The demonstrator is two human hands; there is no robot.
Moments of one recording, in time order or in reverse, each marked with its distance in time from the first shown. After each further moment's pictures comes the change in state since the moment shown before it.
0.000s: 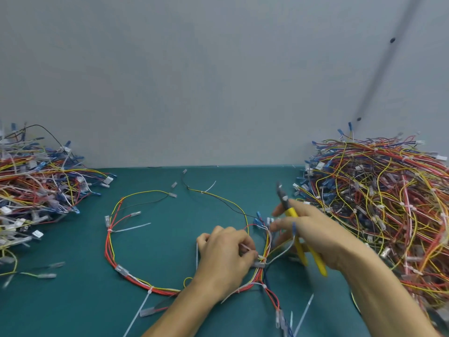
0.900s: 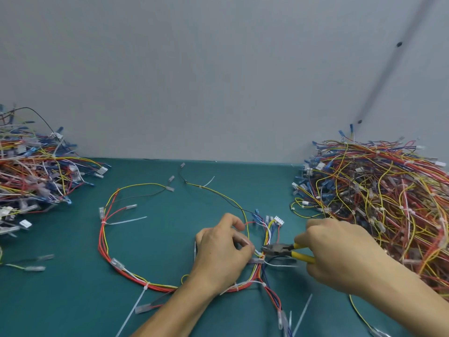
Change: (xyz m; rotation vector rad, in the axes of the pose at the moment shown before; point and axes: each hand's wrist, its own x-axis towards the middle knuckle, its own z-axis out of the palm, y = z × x) left_hand 0.003 -0.004 -0.001 -0.249 0.013 -0.069; right_hand -0.038 0.000 -0.009 -1.486 0.100 -0.323
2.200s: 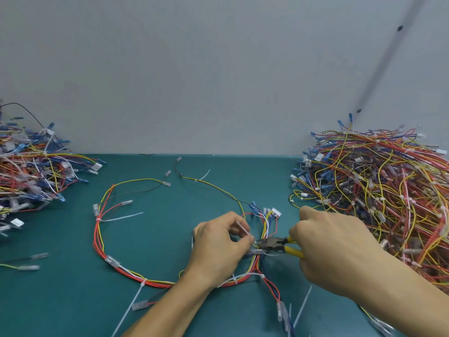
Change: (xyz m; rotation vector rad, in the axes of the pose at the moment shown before) left_hand -0.001 0.000 0.000 -0.170 0.038 -0.036; right_hand -0.006 -0.020 -0.017 -0.107 -0.052 0.023
